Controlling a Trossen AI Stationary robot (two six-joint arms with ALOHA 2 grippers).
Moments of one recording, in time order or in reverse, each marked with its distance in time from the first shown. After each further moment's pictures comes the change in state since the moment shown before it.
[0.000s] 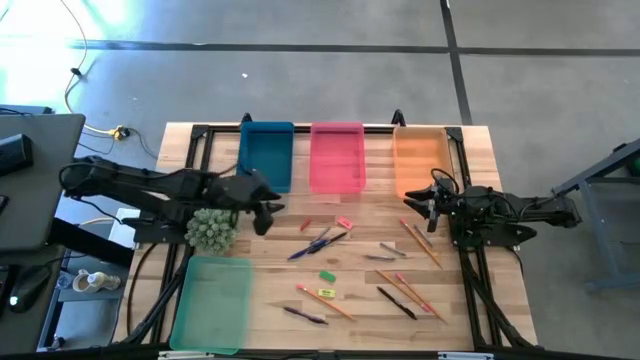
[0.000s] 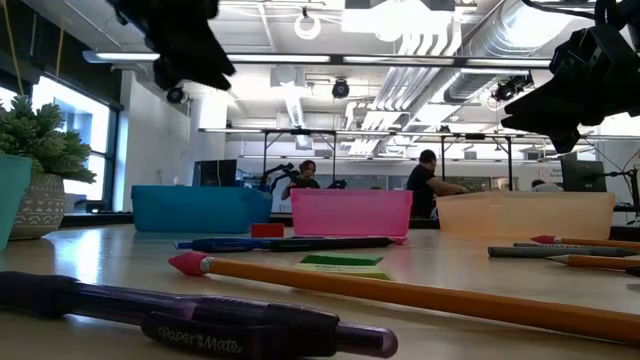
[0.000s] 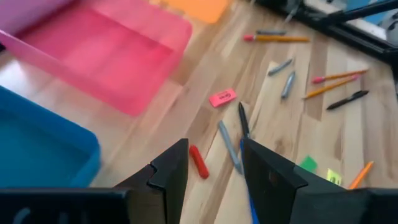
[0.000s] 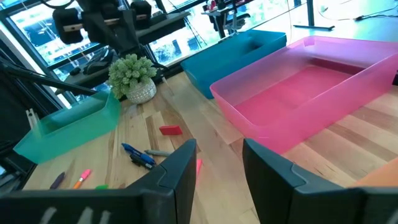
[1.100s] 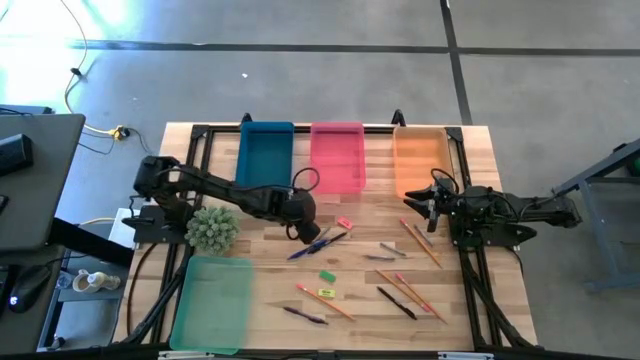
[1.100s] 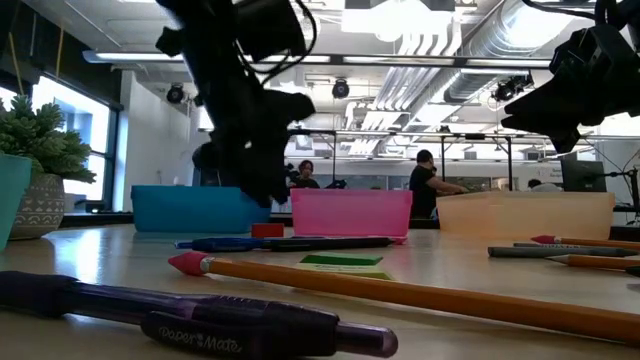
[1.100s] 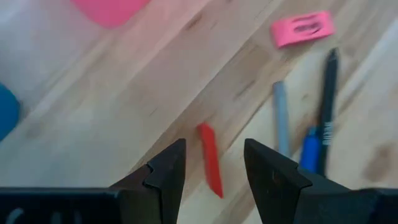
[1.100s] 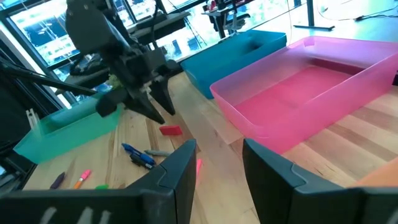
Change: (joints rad) left arm 0.026 0.669 0.232 -0.013 0.028 -0.258; right arm 0.000 0.000 0.000 0.000 0.000 0.000
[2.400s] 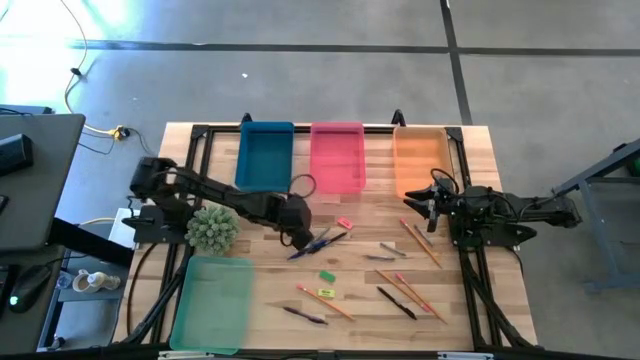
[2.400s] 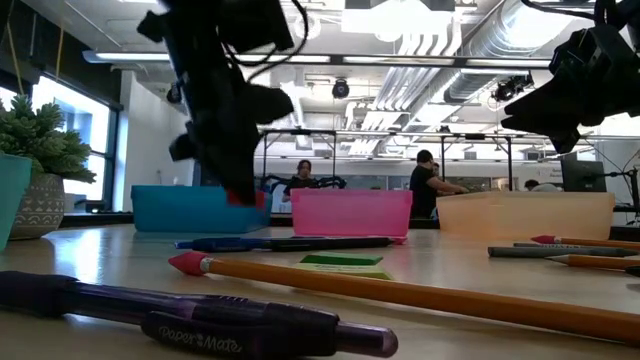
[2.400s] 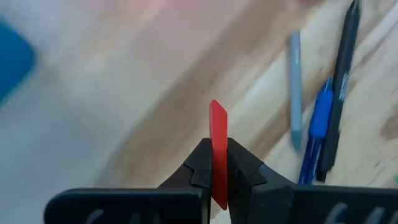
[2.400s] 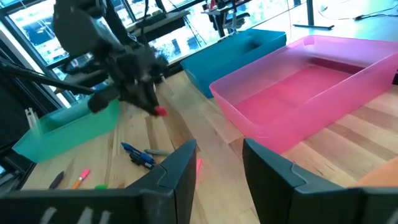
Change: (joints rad) left arm -0.056 -0.072 -0.005 -0.144 -0.013 -0.052; right arm 0.000 0.002 0.000 0.000 0.000 0.000
